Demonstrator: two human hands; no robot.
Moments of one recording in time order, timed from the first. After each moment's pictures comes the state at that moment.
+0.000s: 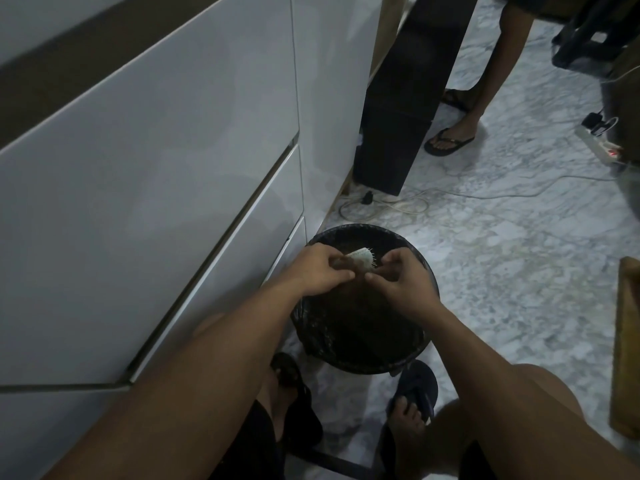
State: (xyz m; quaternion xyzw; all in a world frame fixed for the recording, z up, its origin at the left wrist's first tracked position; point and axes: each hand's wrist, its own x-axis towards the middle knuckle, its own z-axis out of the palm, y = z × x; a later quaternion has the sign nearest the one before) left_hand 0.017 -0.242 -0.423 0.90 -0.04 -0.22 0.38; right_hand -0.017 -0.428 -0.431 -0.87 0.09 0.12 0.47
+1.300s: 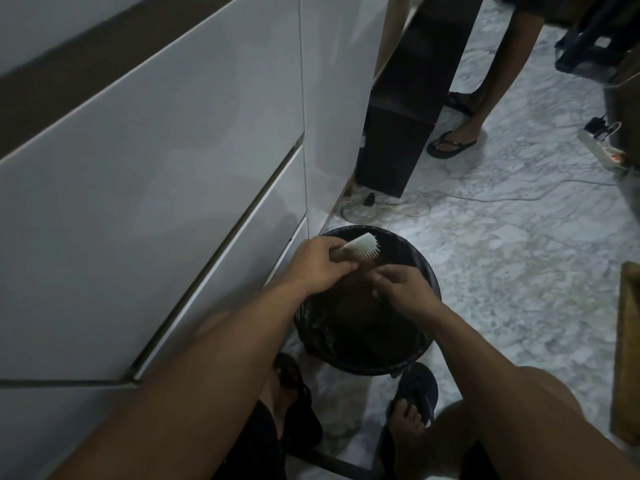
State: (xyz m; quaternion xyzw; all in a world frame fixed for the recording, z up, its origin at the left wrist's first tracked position) left_hand 0.018 -0.241 -0.426 0.90 -0.03 -0.12 0.41; right_hand -0.016 -0.425 -0.421 -0.85 0.06 0.20 0.49
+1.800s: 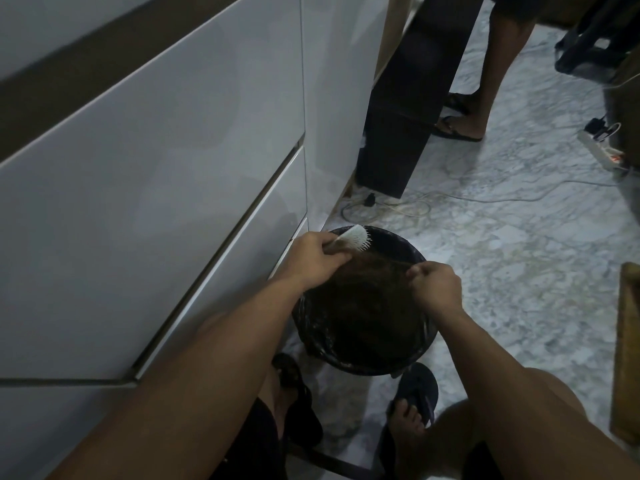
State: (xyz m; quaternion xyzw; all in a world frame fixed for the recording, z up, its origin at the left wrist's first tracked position) left_hand 0.024 -0.236 -0.432 0.88 0.03 -0.11 0.46; right_hand -0.008 -0.451 -0.434 -0.89 0.25 0.08 0.37
